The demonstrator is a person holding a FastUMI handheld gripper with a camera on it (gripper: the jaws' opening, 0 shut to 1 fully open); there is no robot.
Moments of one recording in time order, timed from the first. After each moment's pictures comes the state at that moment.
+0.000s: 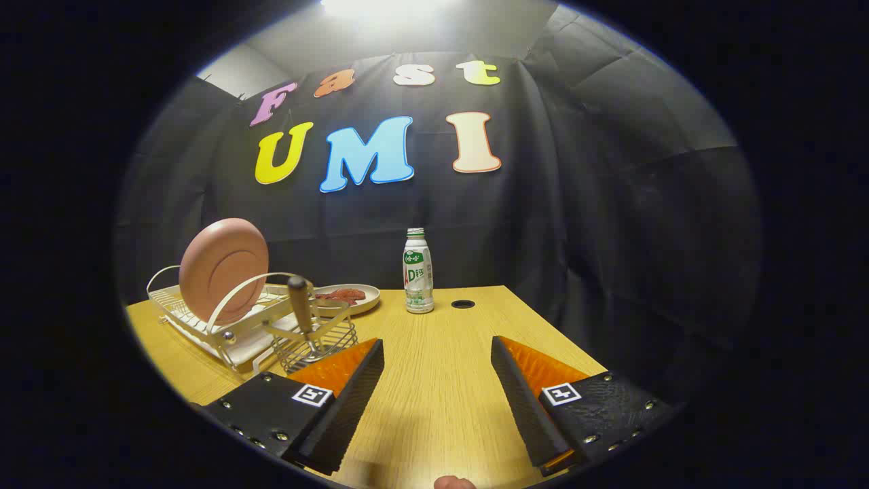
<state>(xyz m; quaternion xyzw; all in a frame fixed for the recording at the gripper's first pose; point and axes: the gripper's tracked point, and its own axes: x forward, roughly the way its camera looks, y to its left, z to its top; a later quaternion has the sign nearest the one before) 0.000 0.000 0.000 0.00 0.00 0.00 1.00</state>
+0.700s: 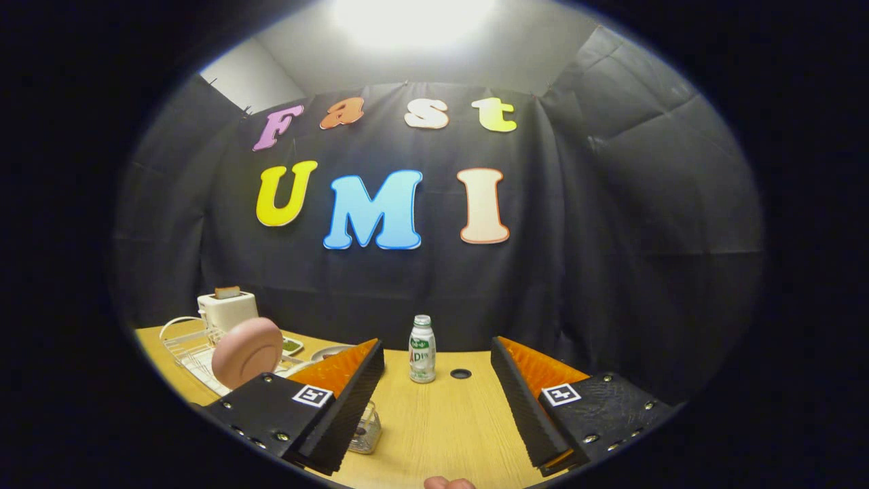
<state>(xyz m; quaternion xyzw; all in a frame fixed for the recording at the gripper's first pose) -0.038 0.046 0.192 -0.04 -0.07 0.00 1.00</state>
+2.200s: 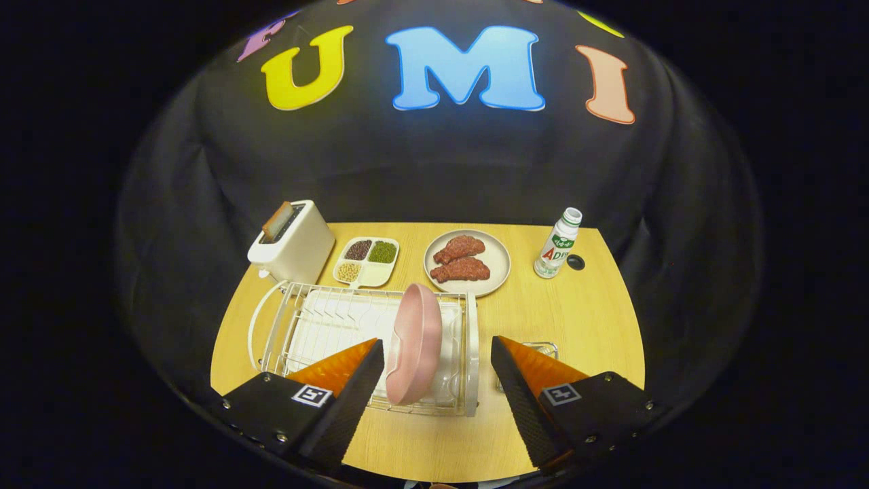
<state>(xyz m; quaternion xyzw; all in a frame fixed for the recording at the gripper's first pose) 0.029 0.297 0.142 -0.03 0.40 0.03 0.92</state>
